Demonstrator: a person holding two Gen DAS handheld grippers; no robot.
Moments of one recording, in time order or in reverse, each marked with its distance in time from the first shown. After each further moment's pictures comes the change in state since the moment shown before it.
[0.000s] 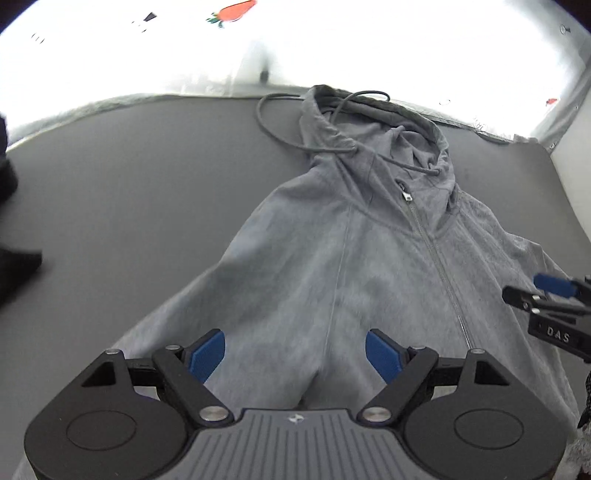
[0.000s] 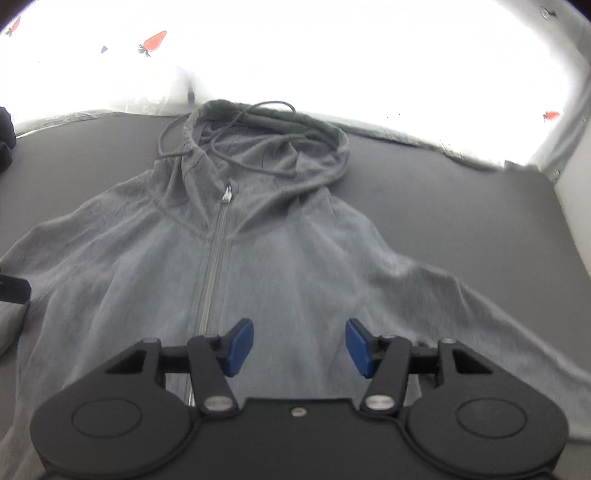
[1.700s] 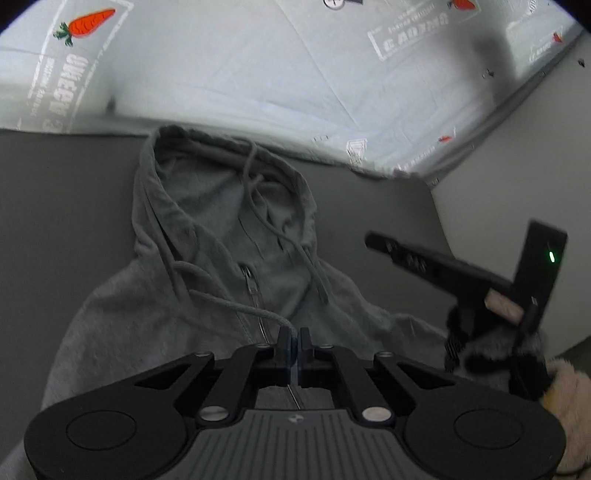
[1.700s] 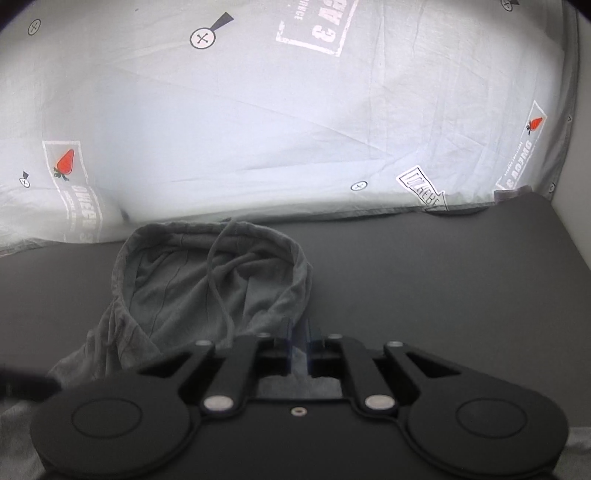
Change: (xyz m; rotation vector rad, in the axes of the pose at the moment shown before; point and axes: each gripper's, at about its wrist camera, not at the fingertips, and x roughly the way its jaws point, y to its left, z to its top) left arm 0.036 -0.022 0.078 -0.009 0.049 -0.524; right arm 0.054 -0.052 0.110 0.222 -0.167 -0.001
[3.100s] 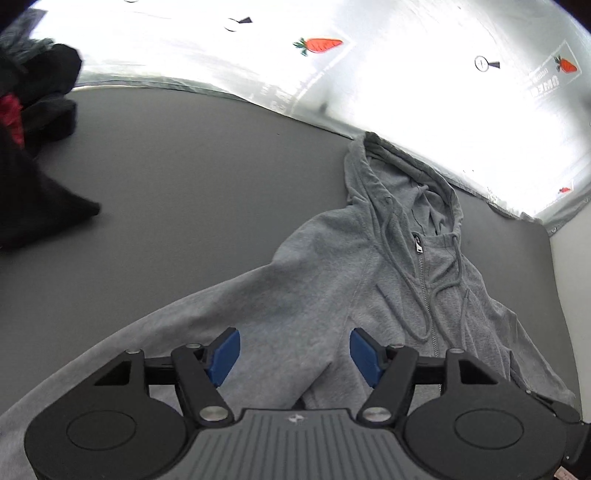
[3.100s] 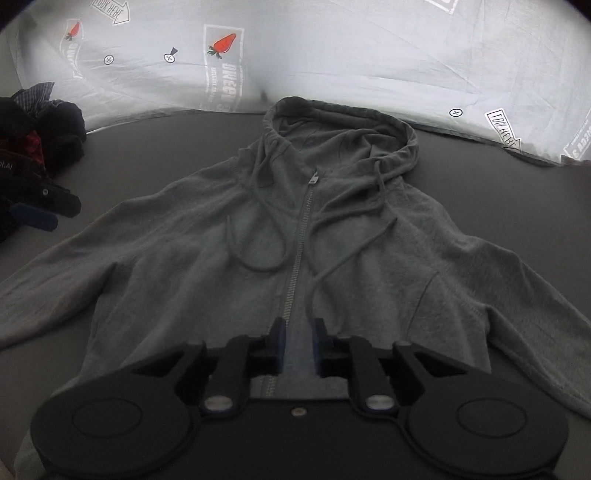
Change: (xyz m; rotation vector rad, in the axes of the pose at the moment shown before) left arm -0.132 0.041 -0.112 -0.274 -0.184 0.468; right arm -0.130 0.040 -0.144 -0.203 0.192 0.231
